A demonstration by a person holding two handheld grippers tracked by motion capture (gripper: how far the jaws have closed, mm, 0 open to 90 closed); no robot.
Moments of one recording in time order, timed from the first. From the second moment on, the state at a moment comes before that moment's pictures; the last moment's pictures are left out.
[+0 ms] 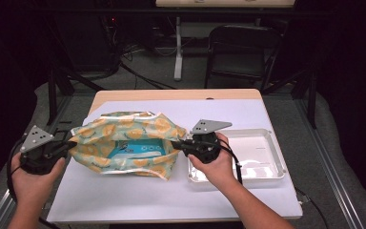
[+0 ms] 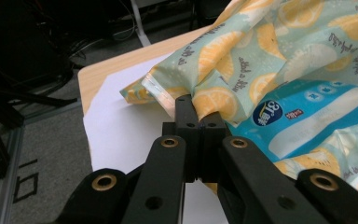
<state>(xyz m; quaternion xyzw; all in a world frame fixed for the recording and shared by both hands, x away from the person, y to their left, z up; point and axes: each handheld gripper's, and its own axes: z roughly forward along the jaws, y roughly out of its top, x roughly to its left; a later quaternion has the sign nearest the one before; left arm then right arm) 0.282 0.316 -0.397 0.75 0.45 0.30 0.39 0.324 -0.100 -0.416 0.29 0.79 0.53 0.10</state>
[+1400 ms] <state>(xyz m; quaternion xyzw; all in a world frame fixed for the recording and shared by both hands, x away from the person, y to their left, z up) 0.301 0.321 -0.318 0.71 0.44 0.37 0.41 0.352 -0.114 -0.334 0.29 0.75 0.58 0.15</state>
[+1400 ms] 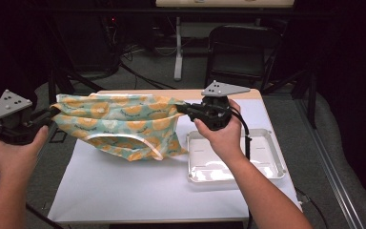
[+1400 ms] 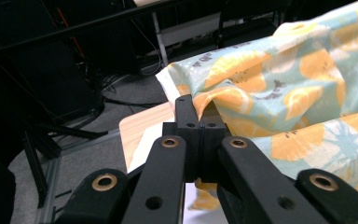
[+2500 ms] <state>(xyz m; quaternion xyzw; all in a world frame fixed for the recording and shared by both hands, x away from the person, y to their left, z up) 0.297 0.331 -0.332 0.71 0.45 0.35 0.41 0.356 -0.112 -0.346 0.30 0.75 0.57 0.15</state>
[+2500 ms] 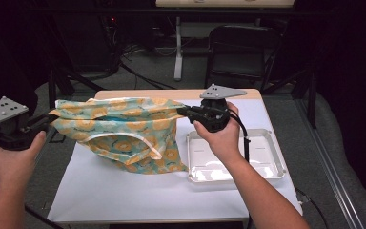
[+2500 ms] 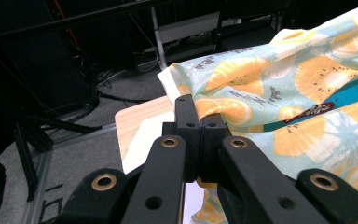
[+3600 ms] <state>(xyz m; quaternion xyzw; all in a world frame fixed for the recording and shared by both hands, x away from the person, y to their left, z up) 0.312 0.325 -0.354 0.72 0.46 0.33 0.40 0.359 -0.107 -0.369 0.31 0.76 0.55 0.14</state>
